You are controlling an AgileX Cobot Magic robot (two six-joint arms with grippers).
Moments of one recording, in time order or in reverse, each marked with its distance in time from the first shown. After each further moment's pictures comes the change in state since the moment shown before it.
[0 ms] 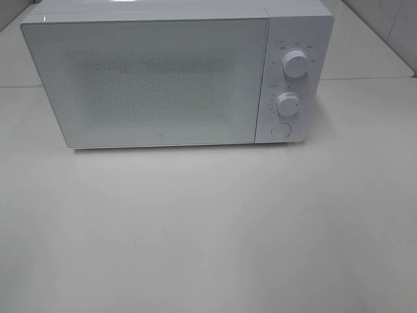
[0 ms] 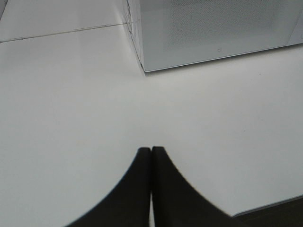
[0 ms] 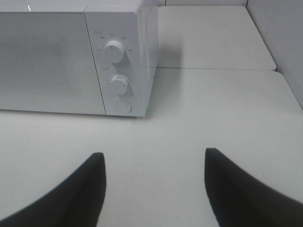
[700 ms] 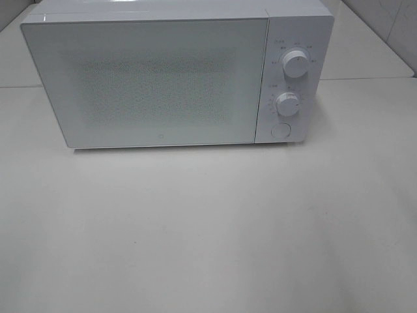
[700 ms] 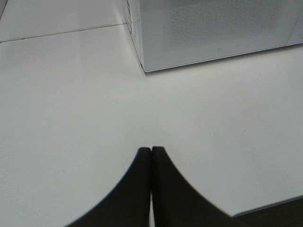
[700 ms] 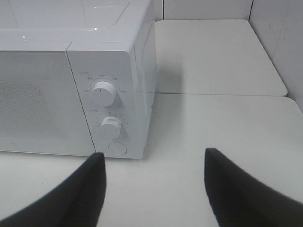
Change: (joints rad) left arm 0.000 0.000 0.000 0.000 -0.001 0.000; right arm 0.000 0.494 0.013 0.000 -0.508 0.000
